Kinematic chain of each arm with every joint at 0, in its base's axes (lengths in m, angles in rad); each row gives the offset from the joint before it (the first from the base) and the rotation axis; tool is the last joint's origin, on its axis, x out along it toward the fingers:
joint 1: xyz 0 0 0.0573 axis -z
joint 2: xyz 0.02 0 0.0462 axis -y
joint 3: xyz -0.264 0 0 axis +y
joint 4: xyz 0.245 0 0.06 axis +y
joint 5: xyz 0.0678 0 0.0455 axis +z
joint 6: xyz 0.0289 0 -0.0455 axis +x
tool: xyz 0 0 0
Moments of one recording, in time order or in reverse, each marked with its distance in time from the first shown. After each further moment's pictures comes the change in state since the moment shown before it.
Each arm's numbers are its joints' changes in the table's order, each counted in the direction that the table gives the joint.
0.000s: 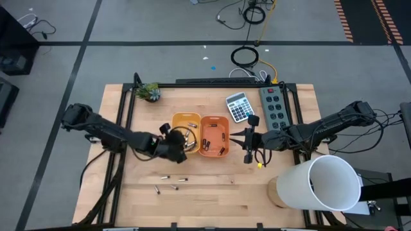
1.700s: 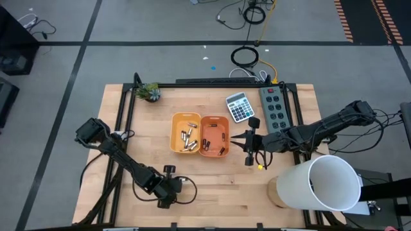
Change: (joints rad) left arm 0.390 -0.353 -0.137 0.052 -0.492 -0.034; right arm -0.029 0.000 0.000 0.029 -0.008 0.061
